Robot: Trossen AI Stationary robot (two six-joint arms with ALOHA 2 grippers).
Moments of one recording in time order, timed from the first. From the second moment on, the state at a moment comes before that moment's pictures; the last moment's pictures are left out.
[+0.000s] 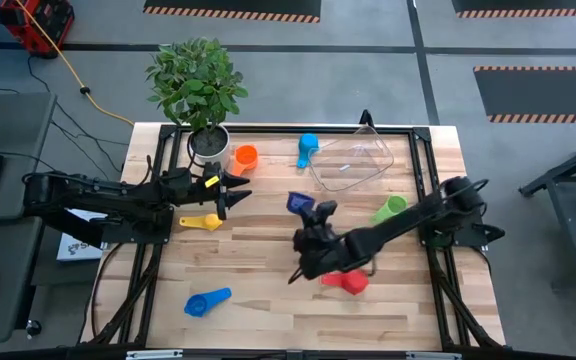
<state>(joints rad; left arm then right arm) 0.19 0.95 0.20 0.67 -0.01 -0.34 0.39 1.87 1.28 -0.32 1.23 -0.17</state>
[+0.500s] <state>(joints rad) 0.19 0.95 0.20 0.68 -0.01 -0.33 0.38 2.27 1.51 -0.32 1.29 -0.39</state>
